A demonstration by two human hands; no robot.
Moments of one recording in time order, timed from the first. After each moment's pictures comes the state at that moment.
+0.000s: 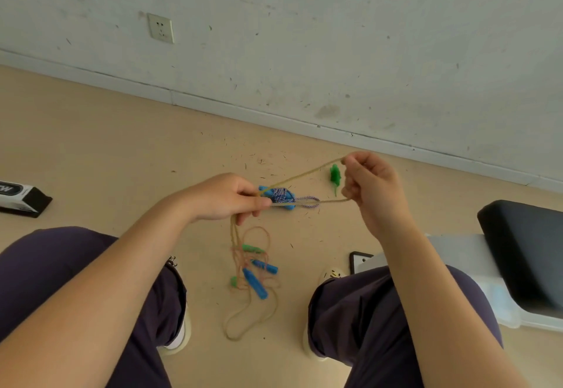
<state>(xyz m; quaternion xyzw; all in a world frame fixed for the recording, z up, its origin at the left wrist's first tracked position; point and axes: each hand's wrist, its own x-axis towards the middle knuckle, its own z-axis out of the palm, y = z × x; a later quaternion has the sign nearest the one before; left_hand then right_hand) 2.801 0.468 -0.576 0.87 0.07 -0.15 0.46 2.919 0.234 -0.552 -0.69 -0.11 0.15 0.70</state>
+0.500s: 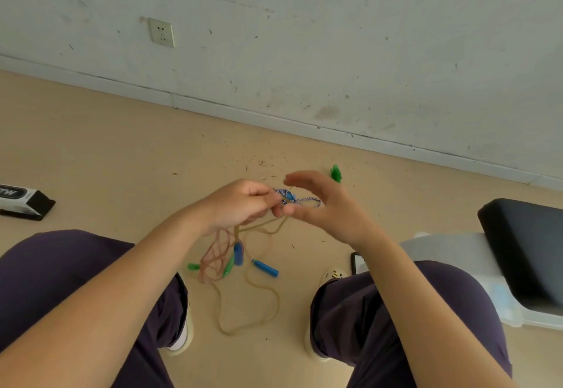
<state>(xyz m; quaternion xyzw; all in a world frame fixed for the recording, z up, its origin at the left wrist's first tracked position) 2.798 0.447 -0.581 0.77 0.05 -0.11 0.63 2.889 0.252 -0.568 -0.79 -0.33 0.24 0.45</state>
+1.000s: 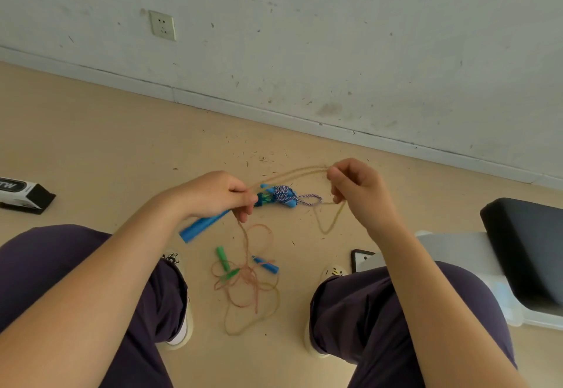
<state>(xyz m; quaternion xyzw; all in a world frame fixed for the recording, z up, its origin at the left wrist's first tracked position) 2.794 0.479 -0.581 0.86 0.12 -0.15 0.46 2.911 0.235 -0.563 -0.82 -0.22 0.12 0.51</state>
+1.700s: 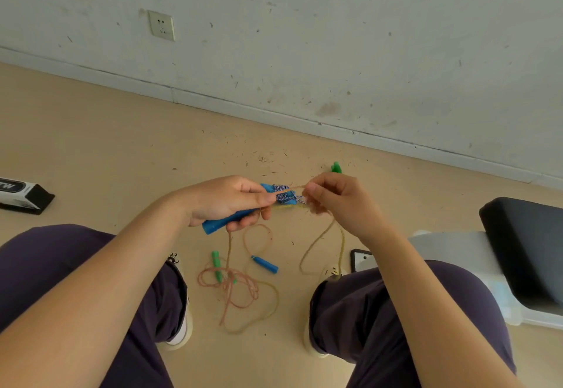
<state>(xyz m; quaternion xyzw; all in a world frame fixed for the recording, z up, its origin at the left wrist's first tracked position) 2.791 0.463 -0.569 0.75 0.03 -0.21 0.63 2.897 0.244 -0.565 -0.81 -0.27 0.21 0.48</state>
